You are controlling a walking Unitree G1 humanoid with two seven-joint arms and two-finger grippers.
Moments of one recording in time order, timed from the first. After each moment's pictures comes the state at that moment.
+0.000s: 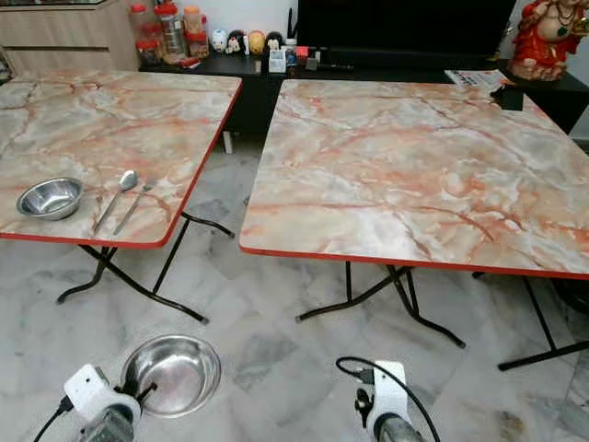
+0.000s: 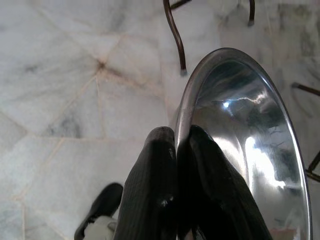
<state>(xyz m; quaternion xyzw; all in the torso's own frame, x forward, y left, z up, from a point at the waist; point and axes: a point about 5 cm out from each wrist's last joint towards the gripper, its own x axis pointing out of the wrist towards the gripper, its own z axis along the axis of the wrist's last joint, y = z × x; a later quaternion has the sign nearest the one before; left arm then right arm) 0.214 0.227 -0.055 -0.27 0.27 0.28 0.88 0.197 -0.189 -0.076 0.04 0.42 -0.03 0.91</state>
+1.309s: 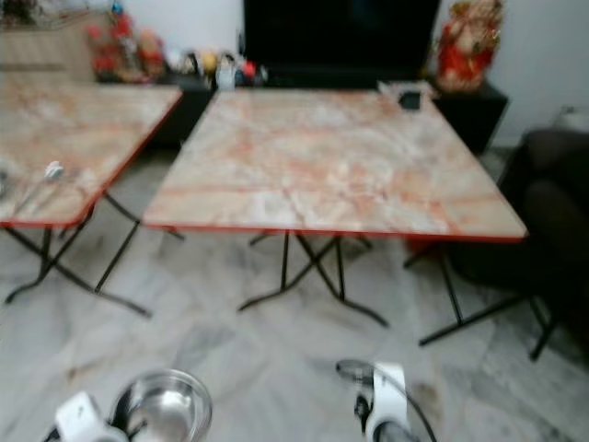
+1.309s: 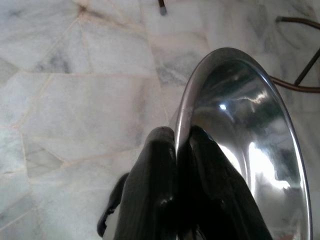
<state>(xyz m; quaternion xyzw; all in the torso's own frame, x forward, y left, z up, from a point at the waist) 0.184 0.228 -0.070 -0.22 0.31 0.27 0.88 0.186 -0.193 -0.081 0.04 0.43 -0.04 0.90</state>
